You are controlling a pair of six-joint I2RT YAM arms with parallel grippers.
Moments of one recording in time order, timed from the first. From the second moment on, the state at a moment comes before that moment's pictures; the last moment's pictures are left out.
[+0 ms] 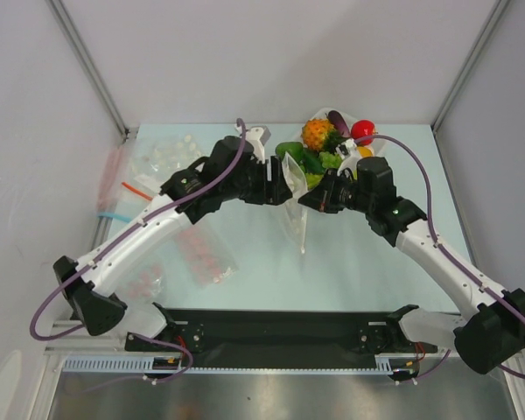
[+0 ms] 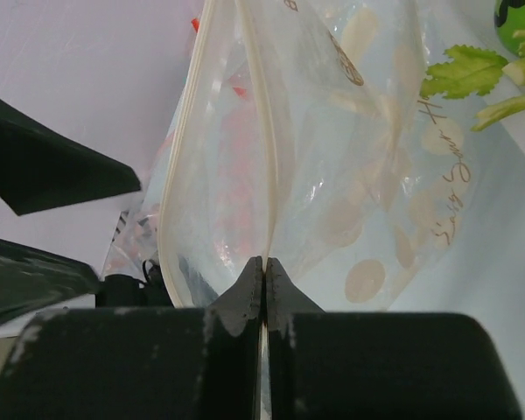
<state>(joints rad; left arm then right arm) -0.79 1.39 1.53 -0.68 0.02 -0.55 0.48 1.18 1.01 -0.22 -0.43 0.63</state>
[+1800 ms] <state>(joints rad) -0.68 1.49 1.77 -1.14 -0.25 -0.49 0.46 1.38 1.13 -0.27 -0.37 0.44</state>
